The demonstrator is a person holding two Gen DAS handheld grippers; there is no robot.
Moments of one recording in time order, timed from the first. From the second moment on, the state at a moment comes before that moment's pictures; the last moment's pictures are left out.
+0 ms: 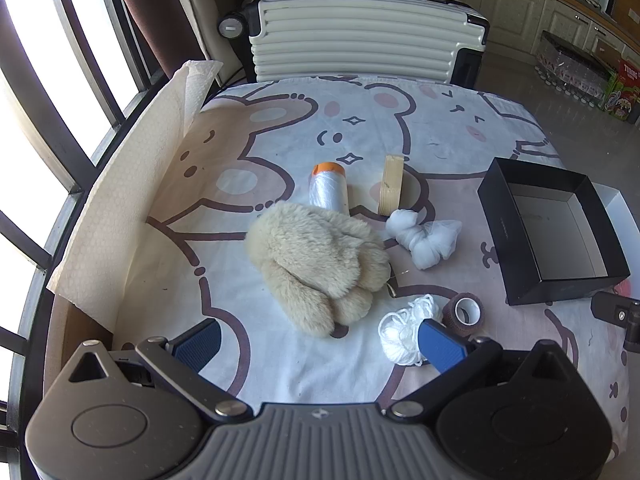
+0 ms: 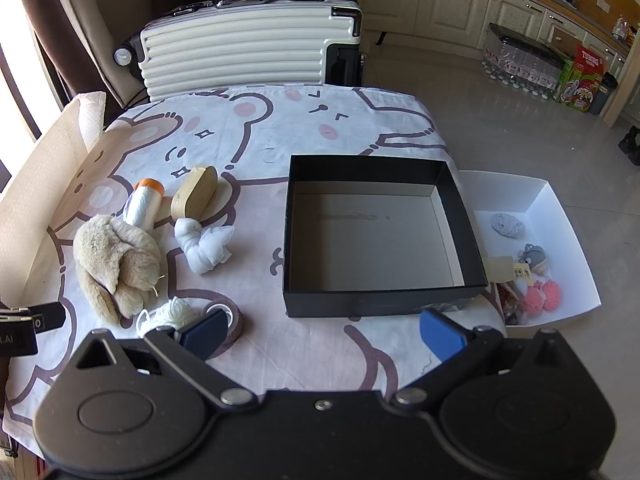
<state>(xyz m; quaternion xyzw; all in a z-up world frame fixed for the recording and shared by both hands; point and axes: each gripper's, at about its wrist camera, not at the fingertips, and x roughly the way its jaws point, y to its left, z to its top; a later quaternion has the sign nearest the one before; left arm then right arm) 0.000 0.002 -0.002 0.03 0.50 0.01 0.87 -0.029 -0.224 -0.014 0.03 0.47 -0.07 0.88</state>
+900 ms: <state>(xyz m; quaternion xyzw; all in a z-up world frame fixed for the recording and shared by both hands) 0.000 0.002 -0.002 0.04 0.50 -0.01 0.87 -0.029 -0.225 -0.015 0.03 0.47 -0.08 0.88</state>
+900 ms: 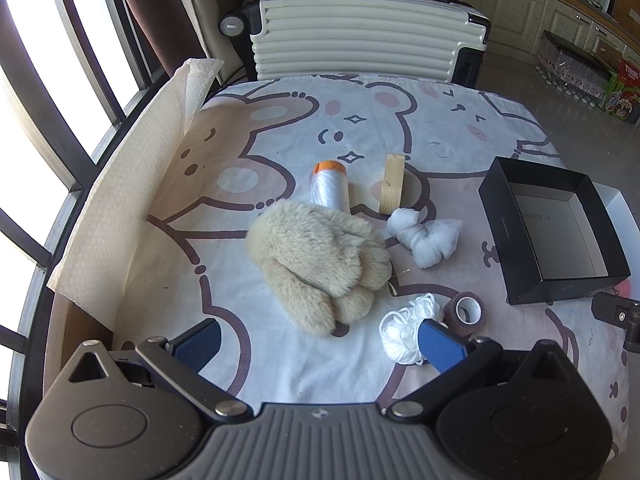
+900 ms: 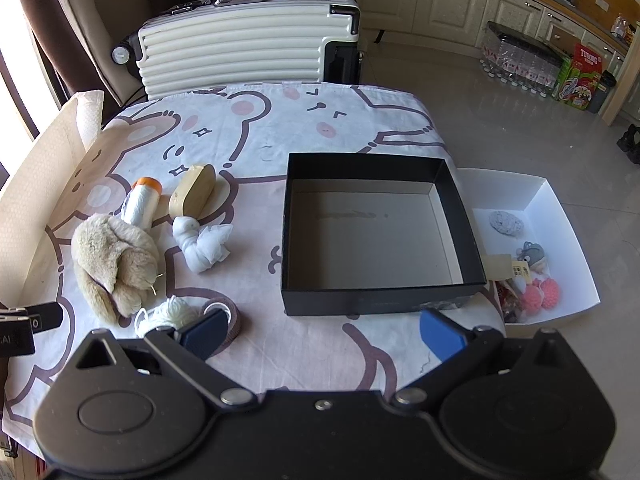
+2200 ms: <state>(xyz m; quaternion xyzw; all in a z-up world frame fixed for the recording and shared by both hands) 0.000 0.001 -0.004 0.04 0.50 -0.02 0.86 -0.027 -0.224 -0.015 0.03 0.47 -0.08 0.88</state>
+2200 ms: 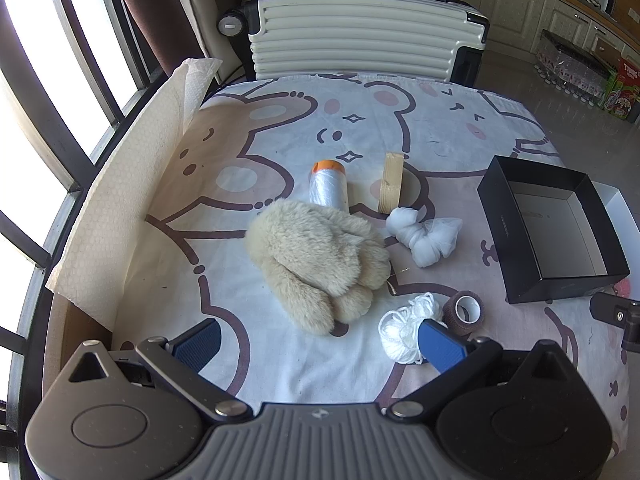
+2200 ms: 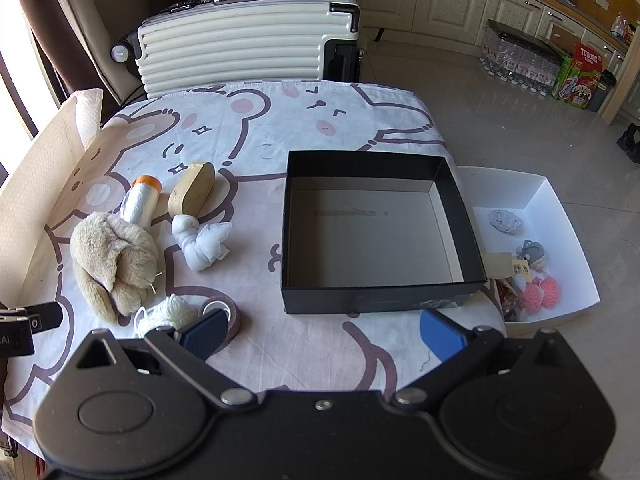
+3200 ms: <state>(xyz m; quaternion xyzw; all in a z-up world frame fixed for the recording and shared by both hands) 0.017 -0.015 0.036 0.03 0.47 -0.02 0.88 -0.007 -0.214 0.031 0.04 0.45 -0.07 0.89</state>
